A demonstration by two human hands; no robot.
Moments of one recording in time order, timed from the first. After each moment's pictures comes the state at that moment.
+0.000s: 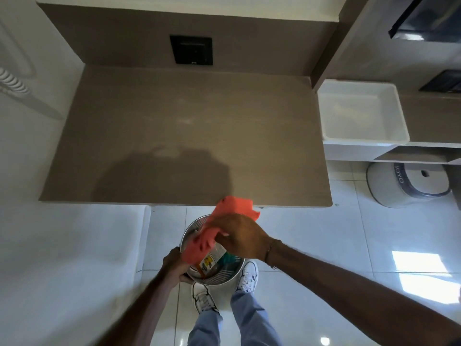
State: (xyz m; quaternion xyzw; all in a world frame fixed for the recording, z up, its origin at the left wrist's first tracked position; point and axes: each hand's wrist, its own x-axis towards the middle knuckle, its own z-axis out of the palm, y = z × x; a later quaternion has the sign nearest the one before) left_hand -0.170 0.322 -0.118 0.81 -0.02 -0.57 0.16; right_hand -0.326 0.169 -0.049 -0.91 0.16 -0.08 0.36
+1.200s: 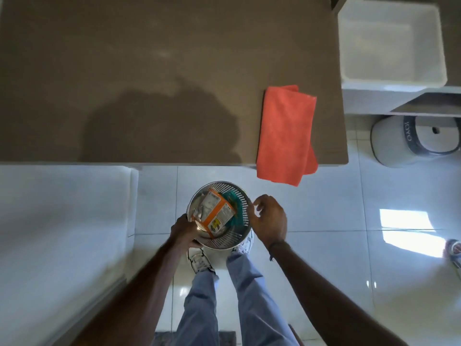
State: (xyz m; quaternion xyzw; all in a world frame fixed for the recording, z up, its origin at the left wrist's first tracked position) left_hand -0.203 0.314 -0.205 0.81 -0.01 -0.57 0.17; right_hand -0.406 0.216 -0.183 -0.69 0.64 -0.09 0.32
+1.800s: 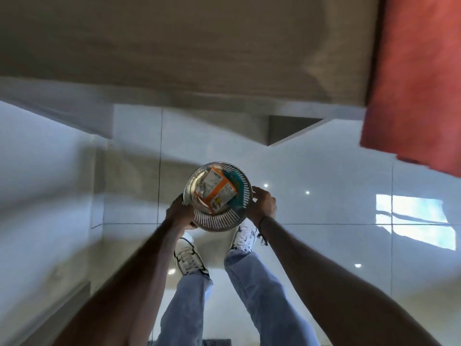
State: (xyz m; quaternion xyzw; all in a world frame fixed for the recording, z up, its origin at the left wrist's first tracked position) left_hand -0.195 0.315 -0.460 0.81 -0.03 -0.56 0.17; right_hand -0.381 0.217 -0.441 -0.53 0.73 0.06 0.43
